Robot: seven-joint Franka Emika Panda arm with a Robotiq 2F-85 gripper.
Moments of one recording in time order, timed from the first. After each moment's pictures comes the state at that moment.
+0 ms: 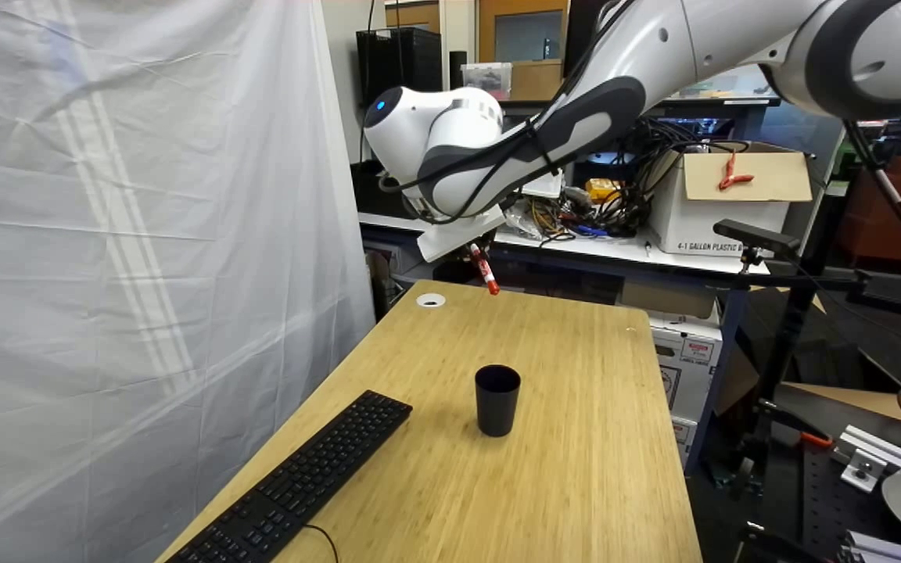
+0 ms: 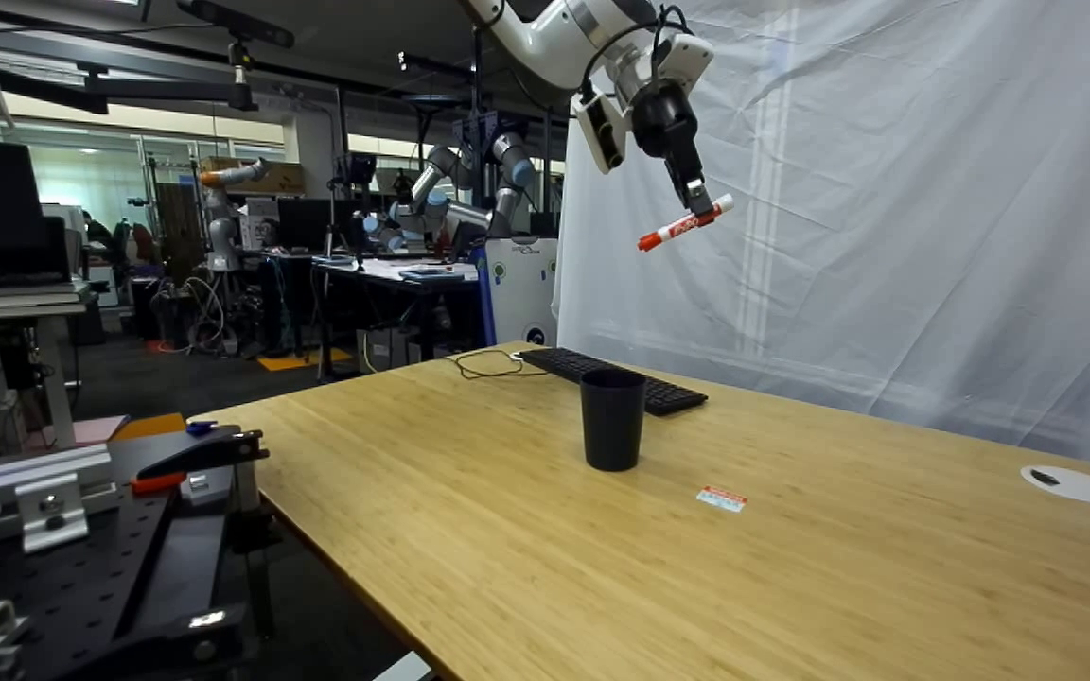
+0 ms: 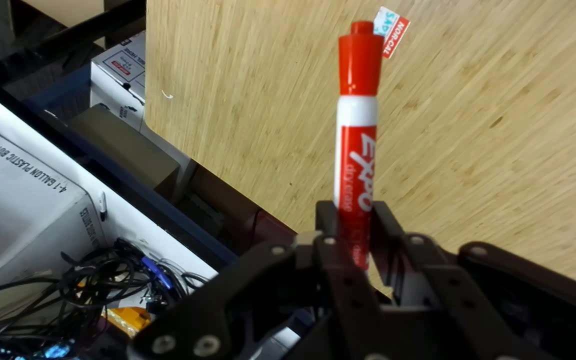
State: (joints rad) arm 0.32 0.69 -0.07 -1.28 -0.59 1.73 1.16
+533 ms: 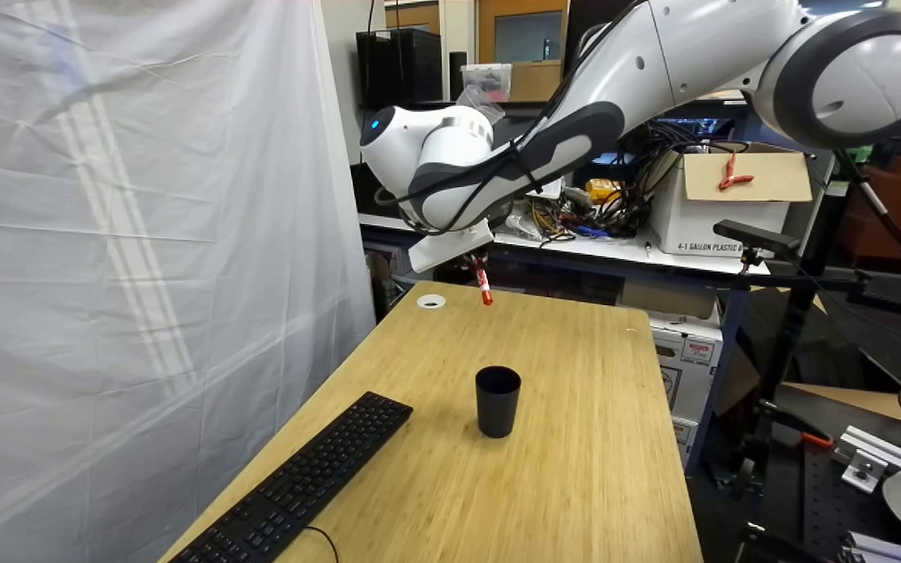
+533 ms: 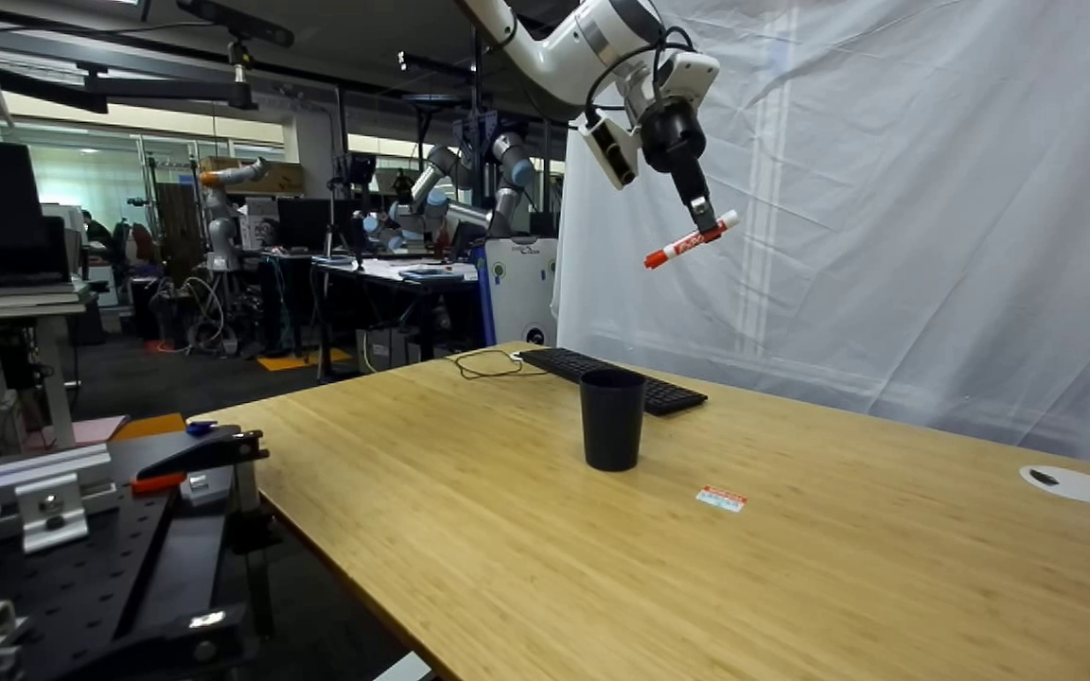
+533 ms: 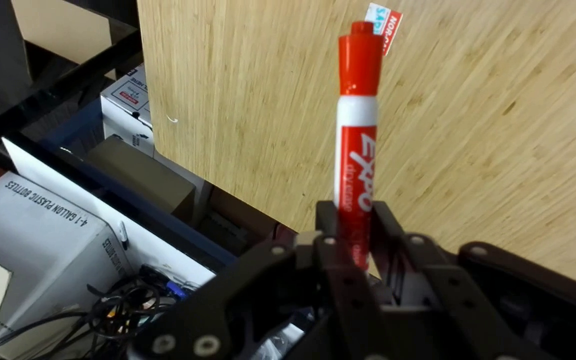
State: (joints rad) arm 0.32 0.76 -0.09 -1.21 -0.56 1.70 1.27
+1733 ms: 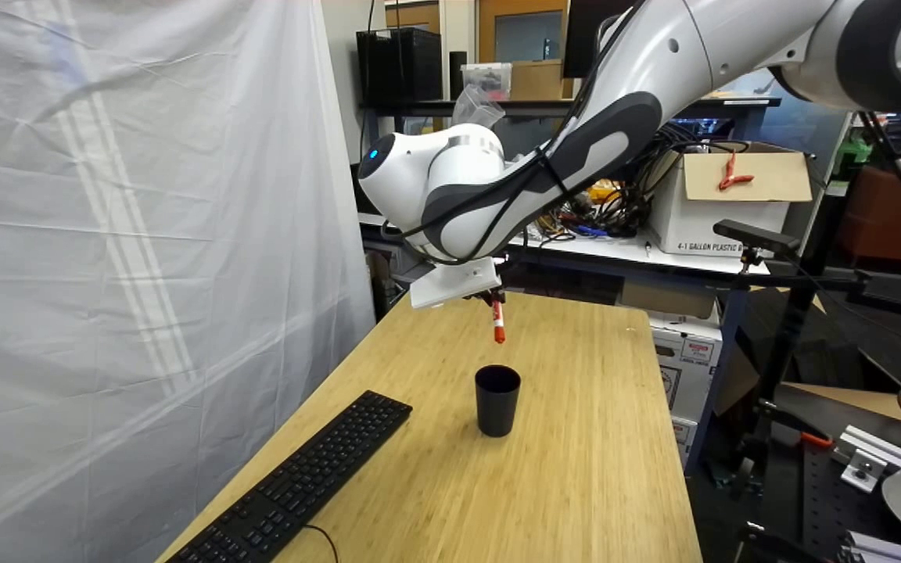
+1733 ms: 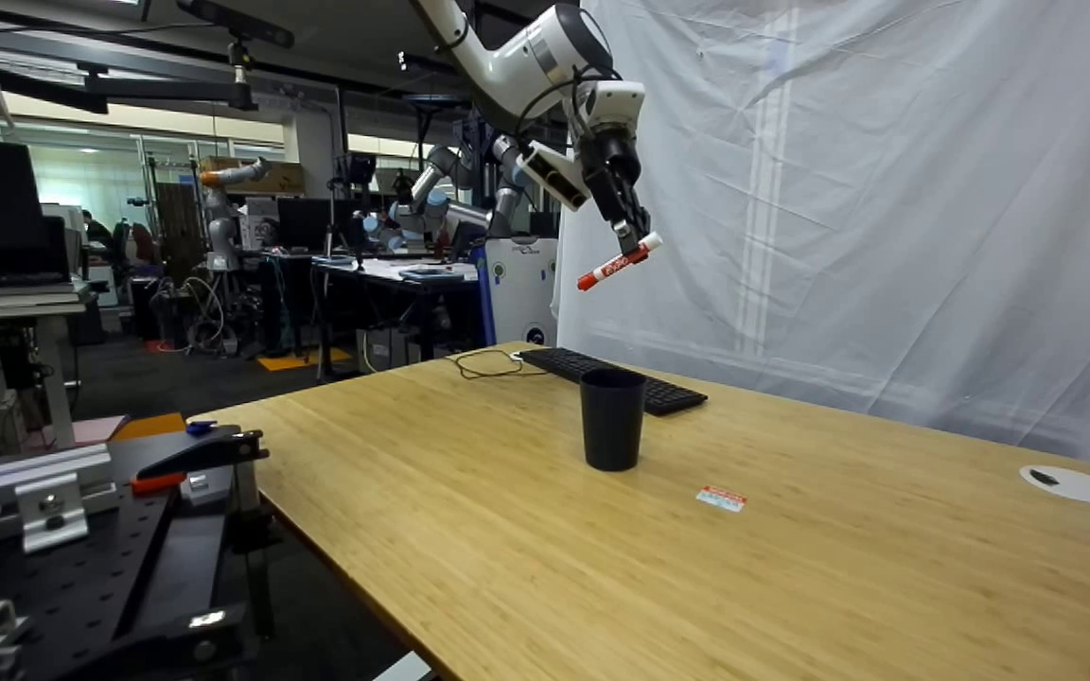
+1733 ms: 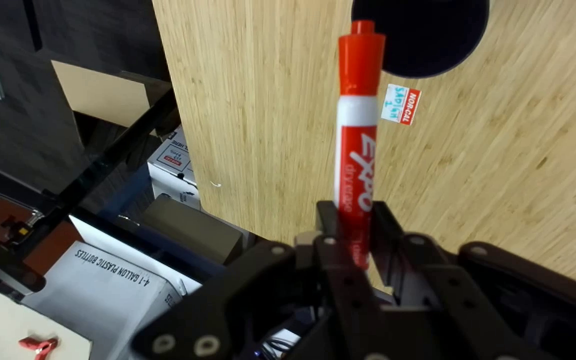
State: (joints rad) arm 0.39 0.65 -0.05 -1.44 -0.54 1.70 1.56
